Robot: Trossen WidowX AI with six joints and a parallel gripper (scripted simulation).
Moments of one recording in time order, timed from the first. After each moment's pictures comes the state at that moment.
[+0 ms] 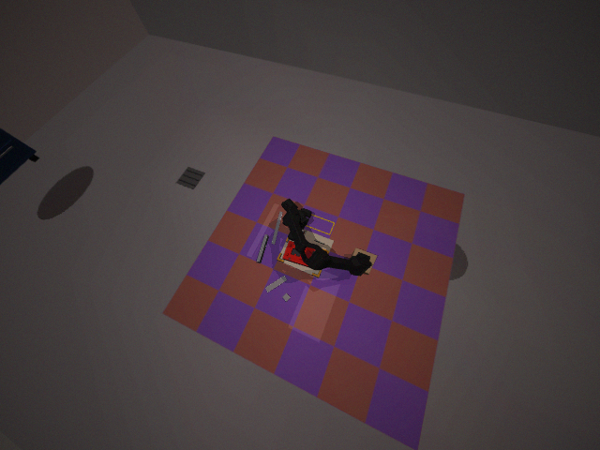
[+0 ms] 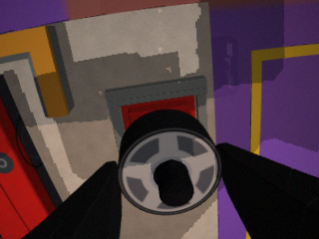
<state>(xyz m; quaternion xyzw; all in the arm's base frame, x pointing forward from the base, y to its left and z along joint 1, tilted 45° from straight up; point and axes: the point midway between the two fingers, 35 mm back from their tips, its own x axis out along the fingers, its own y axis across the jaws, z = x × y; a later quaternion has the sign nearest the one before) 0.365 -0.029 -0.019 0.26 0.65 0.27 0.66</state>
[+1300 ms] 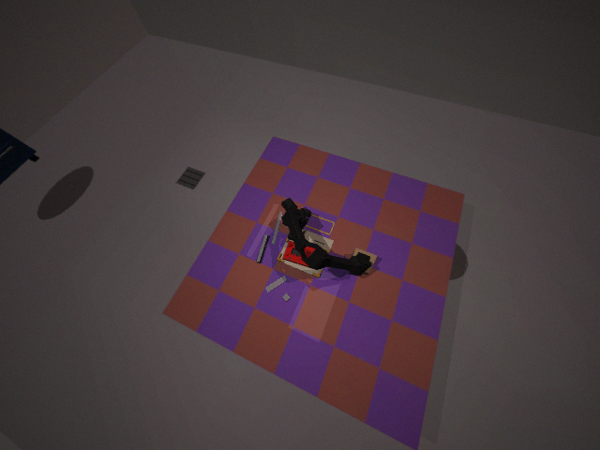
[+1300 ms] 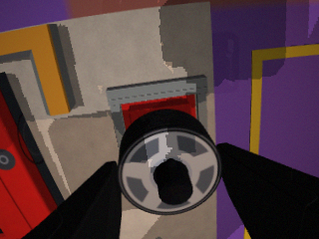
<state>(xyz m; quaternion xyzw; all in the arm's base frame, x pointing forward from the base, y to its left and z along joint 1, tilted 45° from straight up) 0.367 -0.031 -0.016 0.26 0.65 0.27 0.66</state>
